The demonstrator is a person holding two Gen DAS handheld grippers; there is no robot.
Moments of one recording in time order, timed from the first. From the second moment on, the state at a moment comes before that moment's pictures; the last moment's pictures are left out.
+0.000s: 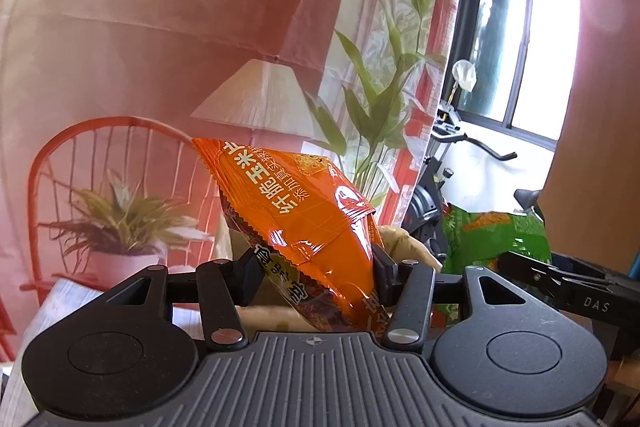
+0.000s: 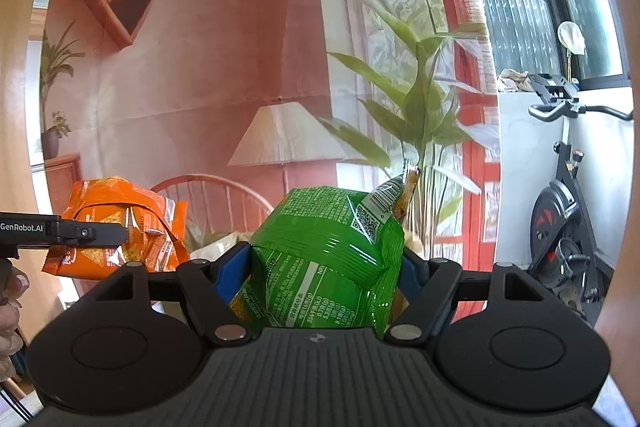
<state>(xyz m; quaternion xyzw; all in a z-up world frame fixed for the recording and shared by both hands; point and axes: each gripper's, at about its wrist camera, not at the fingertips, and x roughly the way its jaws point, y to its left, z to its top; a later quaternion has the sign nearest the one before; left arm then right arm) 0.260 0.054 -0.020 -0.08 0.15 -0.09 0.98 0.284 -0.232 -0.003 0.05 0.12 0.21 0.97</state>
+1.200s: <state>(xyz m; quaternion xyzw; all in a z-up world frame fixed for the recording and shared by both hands) 0.403 0.046 -0.061 -0.05 0.30 -0.08 0.95 0.432 -0.201 -0.055 0.03 0.29 0.19 0.94</state>
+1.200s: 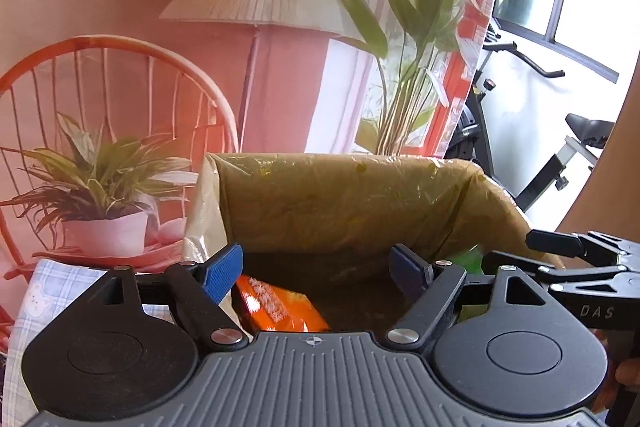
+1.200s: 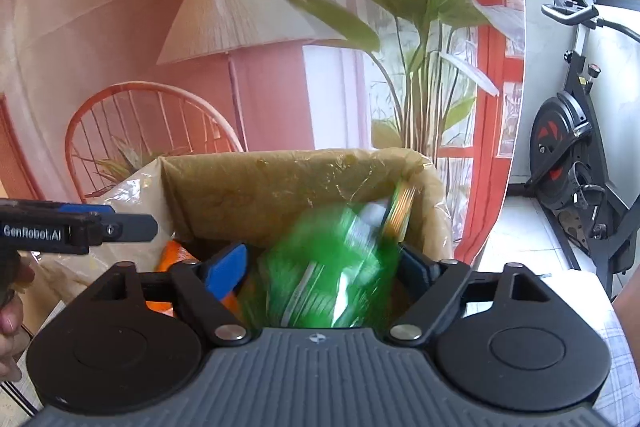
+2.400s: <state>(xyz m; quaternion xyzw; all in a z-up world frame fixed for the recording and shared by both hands) 0.255 0.027 -0.125 -0.10 0.29 -0.14 0.94 0.259 -0.263 -0.119 0.11 0.32 0.17 0.93</state>
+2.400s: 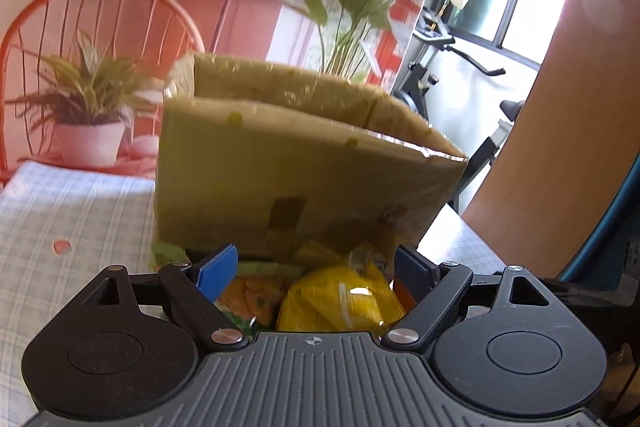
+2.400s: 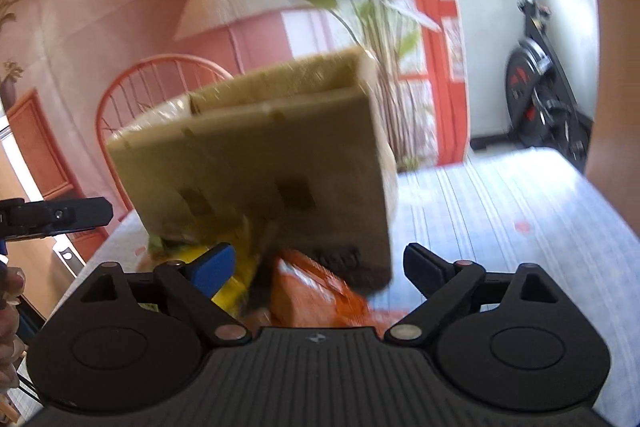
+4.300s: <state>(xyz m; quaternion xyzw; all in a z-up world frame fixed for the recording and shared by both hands) 0.238 0.008 -0.146 -0.05 0.28 -0.16 0.94 0.249 -0.277 -0.163 0.22 0.35 0.17 0.89</state>
